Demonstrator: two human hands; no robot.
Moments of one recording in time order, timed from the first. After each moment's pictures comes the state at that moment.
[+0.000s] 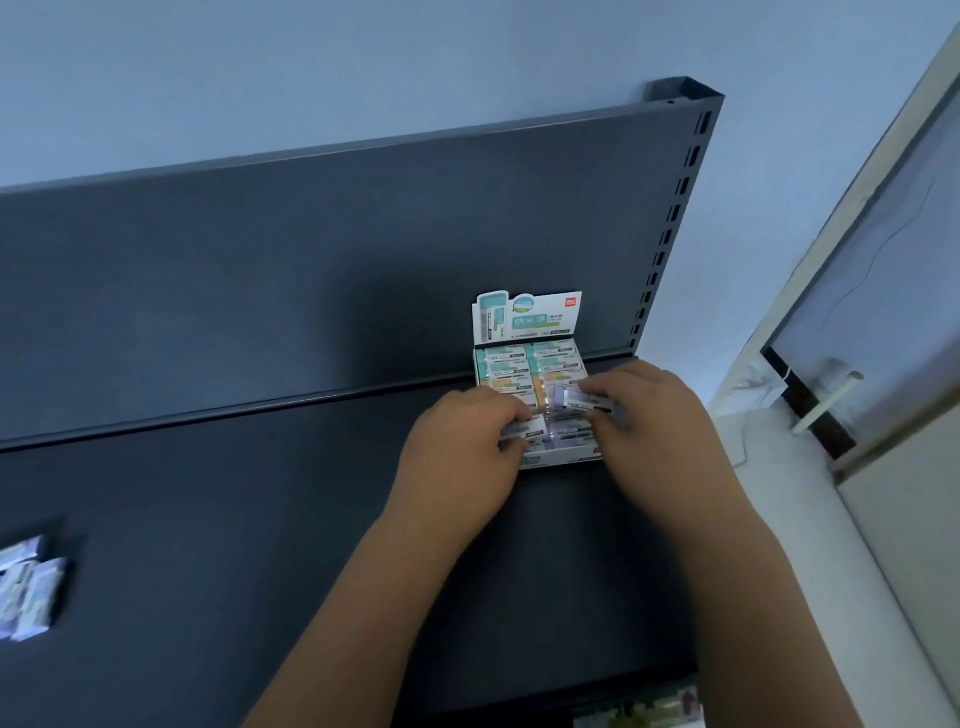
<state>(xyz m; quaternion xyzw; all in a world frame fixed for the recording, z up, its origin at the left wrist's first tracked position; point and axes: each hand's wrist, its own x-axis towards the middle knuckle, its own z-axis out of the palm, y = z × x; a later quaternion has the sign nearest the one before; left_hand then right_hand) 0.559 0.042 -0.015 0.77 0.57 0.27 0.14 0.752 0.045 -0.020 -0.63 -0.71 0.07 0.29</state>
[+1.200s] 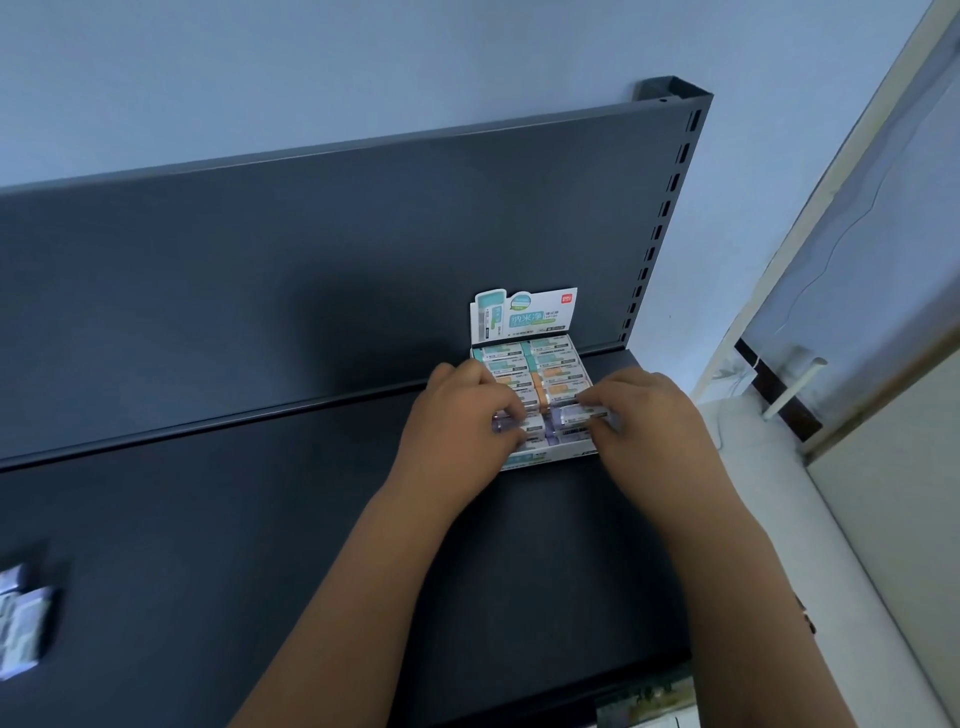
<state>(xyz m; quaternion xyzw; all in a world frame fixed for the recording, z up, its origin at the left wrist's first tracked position) 0.545 0.072 -0.027 0.79 0.54 0.25 0.16 0.744 0.039 -0.030 -0.65 -0.70 0.05 0.28</state>
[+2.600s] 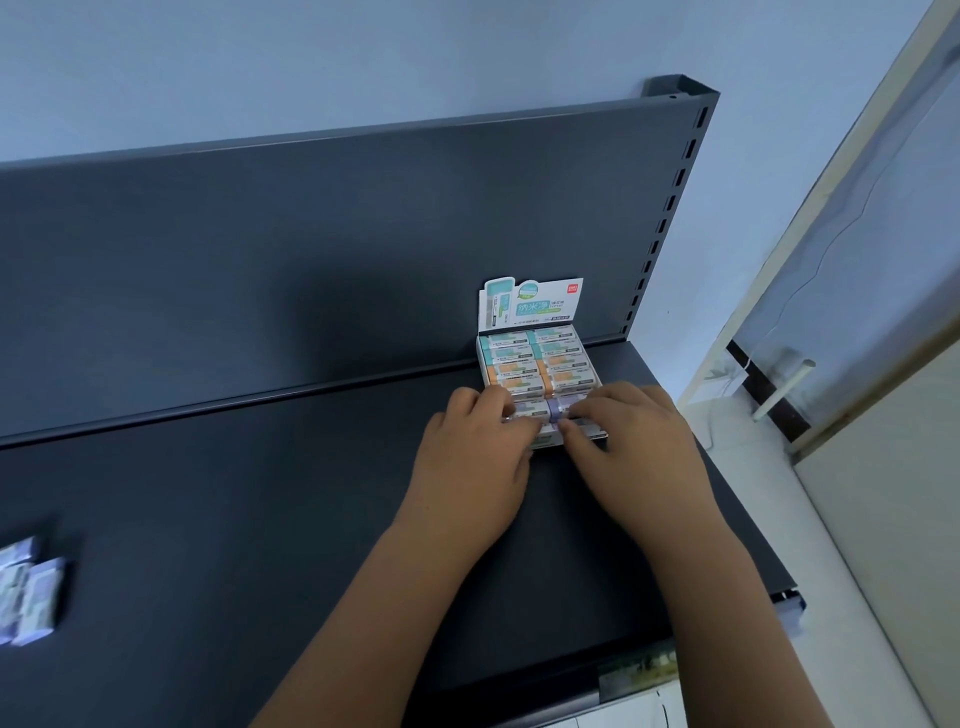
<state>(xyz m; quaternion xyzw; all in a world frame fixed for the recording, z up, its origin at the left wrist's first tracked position) 0.542 0.028 -0.040 0.84 0.52 0.17 0.01 0.722 0.013 -0.042 -0.68 -0.68 0.02 0.27</state>
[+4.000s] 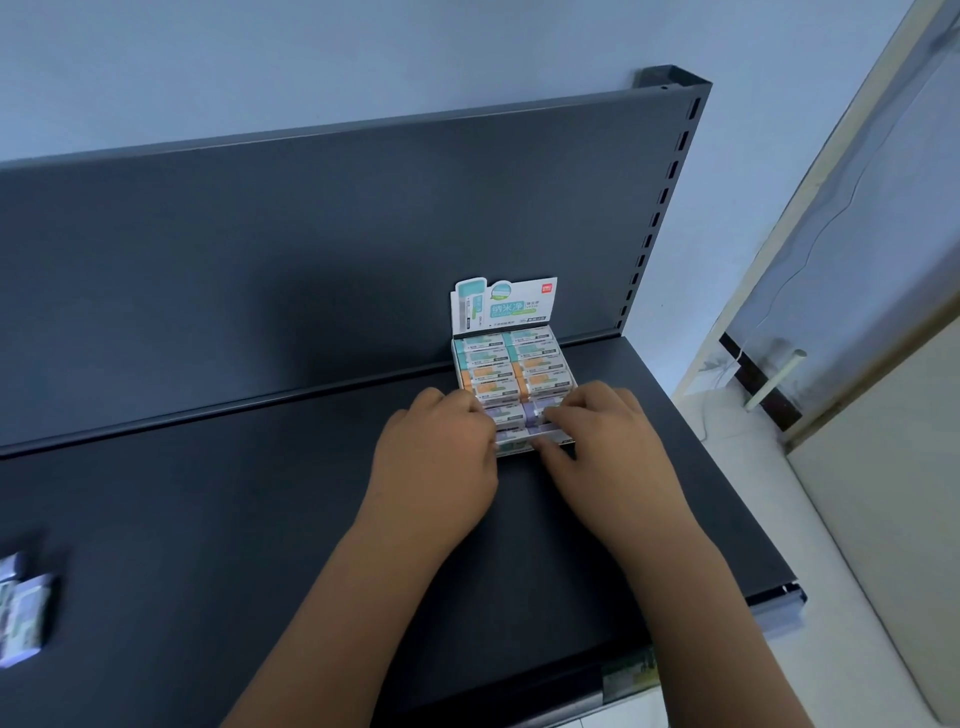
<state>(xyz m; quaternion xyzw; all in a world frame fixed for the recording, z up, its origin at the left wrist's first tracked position) 0.521 0.032 -0.025 0.83 0.54 0.14 0.01 0.699 0.011 -0.044 -0.68 -0.70 0.03 0.24</state>
